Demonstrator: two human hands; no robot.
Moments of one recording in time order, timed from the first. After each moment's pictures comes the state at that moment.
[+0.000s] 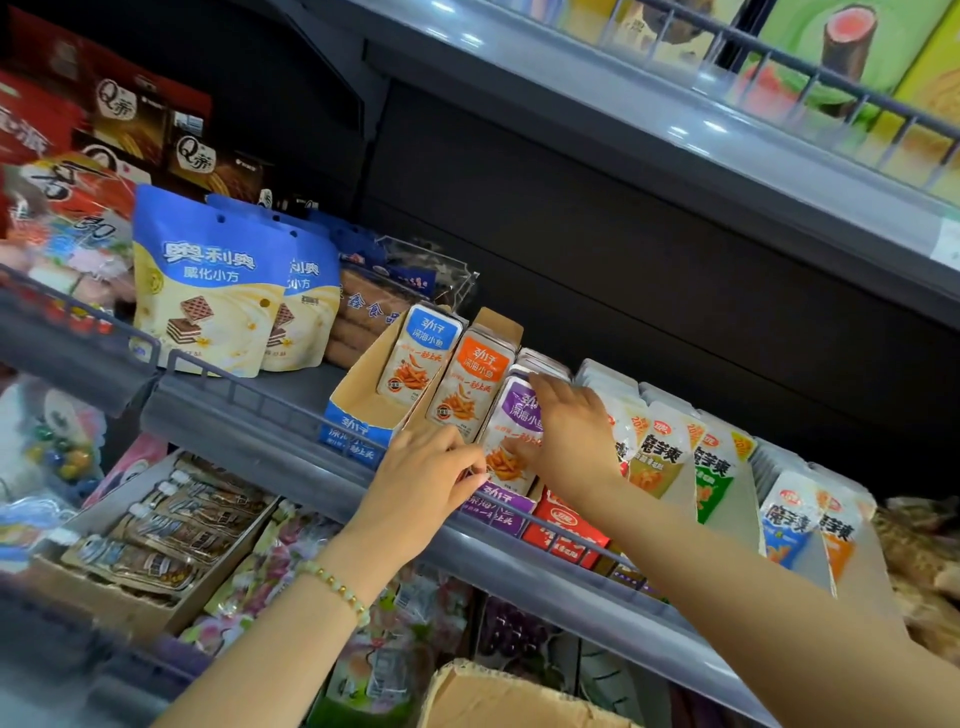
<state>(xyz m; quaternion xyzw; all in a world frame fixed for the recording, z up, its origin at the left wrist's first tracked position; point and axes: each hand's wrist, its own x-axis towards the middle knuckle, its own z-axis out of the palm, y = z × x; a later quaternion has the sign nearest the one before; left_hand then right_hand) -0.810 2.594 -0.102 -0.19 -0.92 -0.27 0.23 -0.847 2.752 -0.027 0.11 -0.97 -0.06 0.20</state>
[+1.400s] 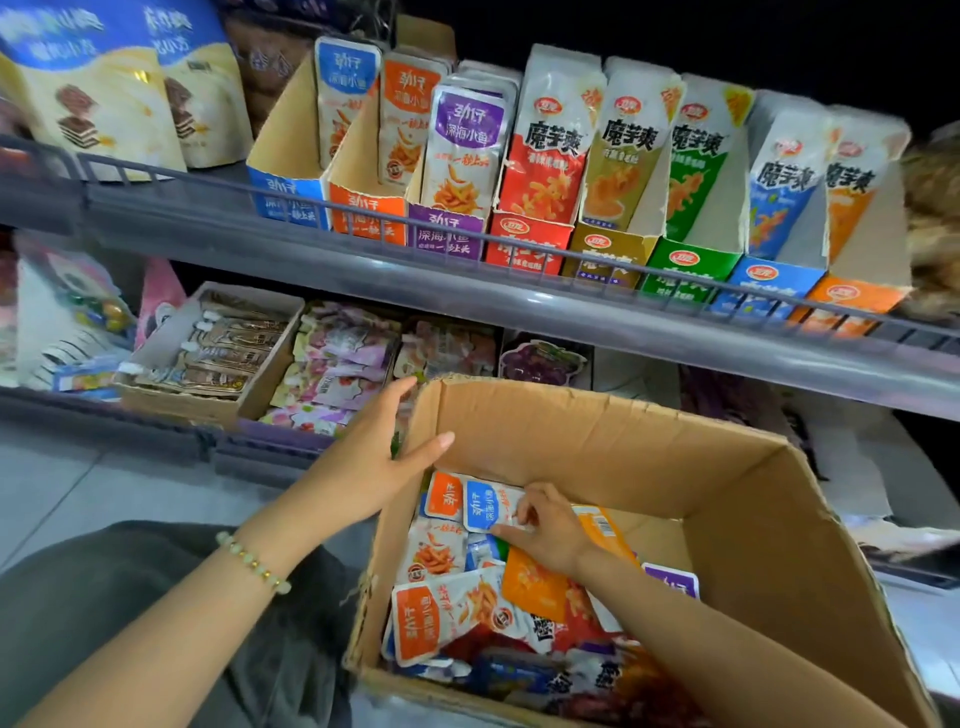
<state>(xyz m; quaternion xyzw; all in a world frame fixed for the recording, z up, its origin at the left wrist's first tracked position) -0.654 2.614 -0.187 -0.07 -0.91 -0.40 -0.10 -0.654 2.849 -0.329 -0.04 -0.94 0.30 -0.18</state>
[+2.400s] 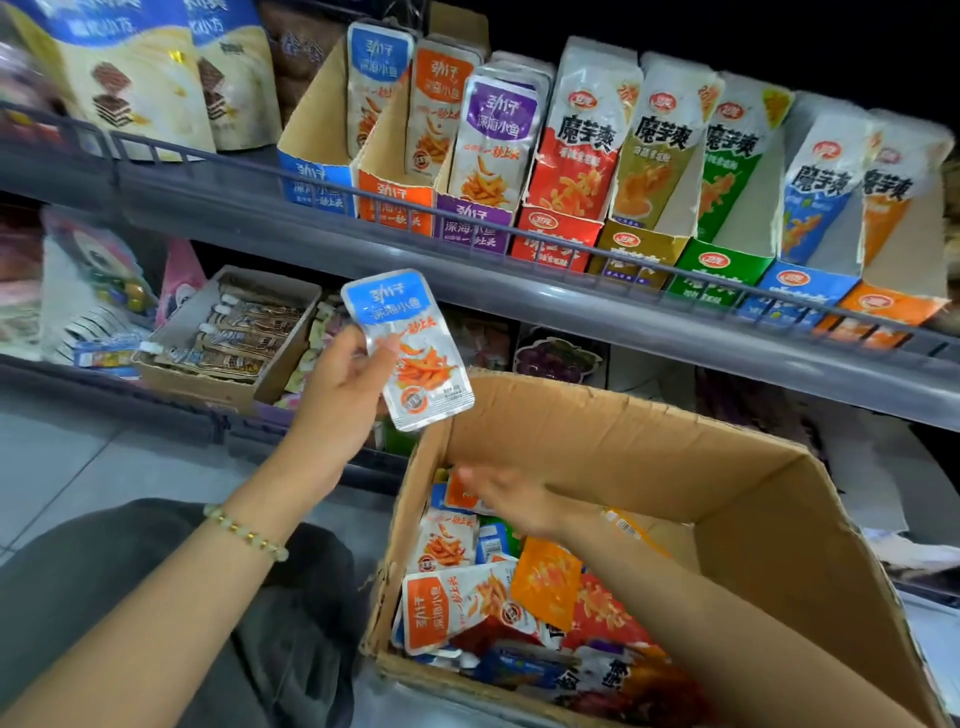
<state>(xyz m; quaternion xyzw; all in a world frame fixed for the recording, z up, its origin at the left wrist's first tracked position) -0.665 2.601 -0.166 0.05 -0.70 -0.71 0.04 -0.670 2.796 -0.271 0.10 -0.87 0.38 -0.30</state>
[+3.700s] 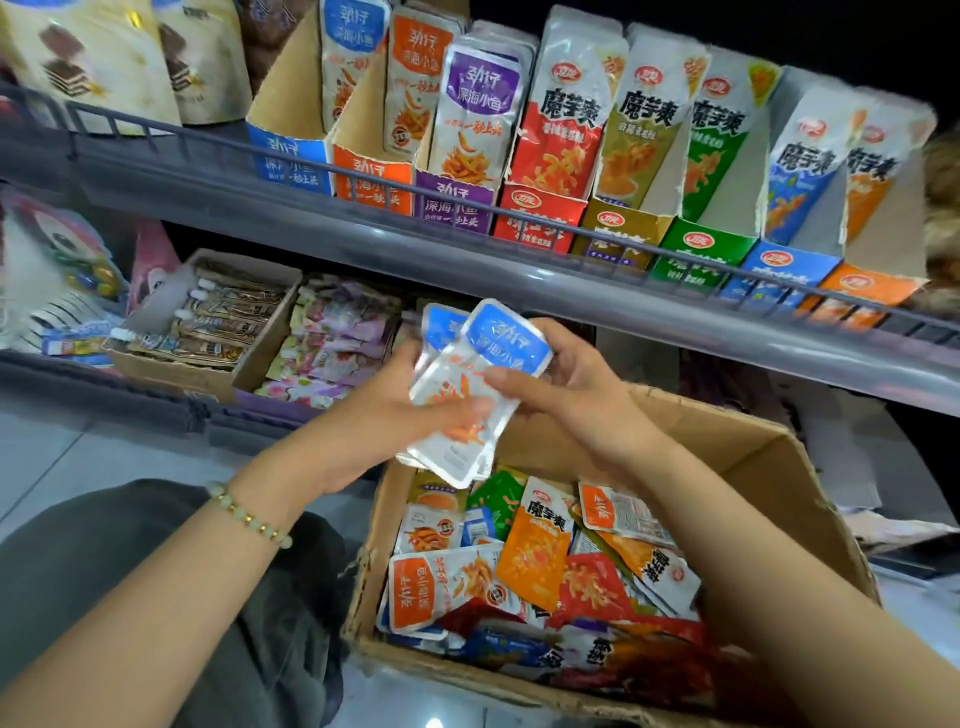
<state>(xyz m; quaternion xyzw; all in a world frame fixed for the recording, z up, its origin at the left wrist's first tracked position) -0.653 2.626 -0.156 -0.06 -0.68 -0.70 -0.20 -0.665 2.815 -0.145 0.10 -0.75 0.65 -0.08</state>
